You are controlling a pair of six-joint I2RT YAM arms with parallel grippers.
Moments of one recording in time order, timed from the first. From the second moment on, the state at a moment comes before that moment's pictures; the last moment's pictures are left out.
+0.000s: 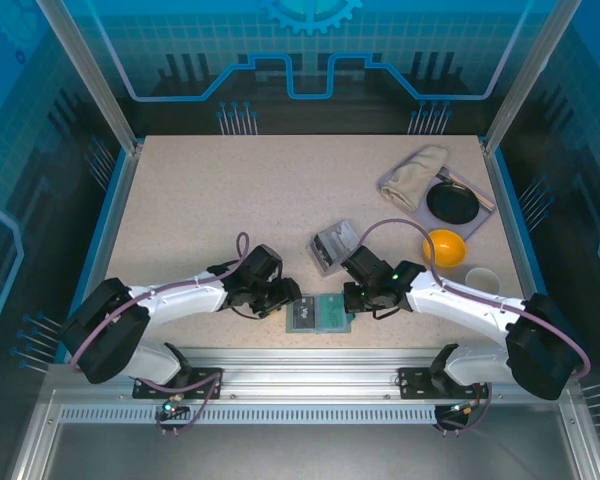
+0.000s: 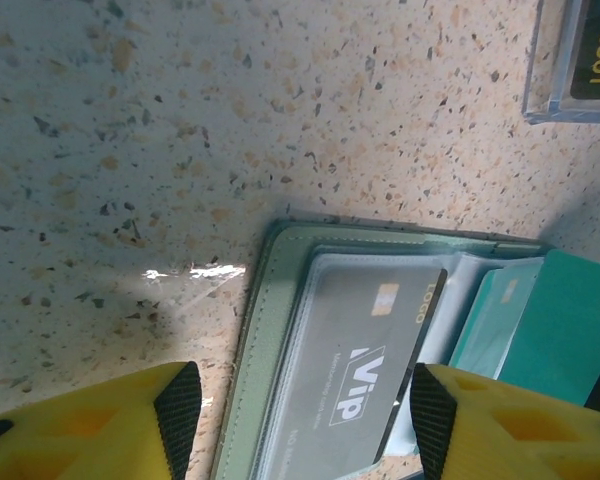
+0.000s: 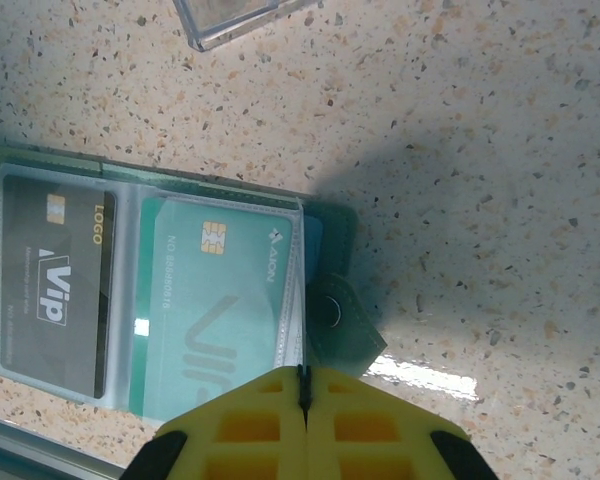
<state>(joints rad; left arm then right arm) -0.72 1.42 0.64 -0.29 0.24 -1.16 0.81 1.28 0.73 -0.64 0.01 0.72</state>
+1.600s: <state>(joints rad) -0.76 1.49 0.65 -0.30 0.20 -1.17 0.76 1.19 0.63 -0.55 -0.10 0.81</state>
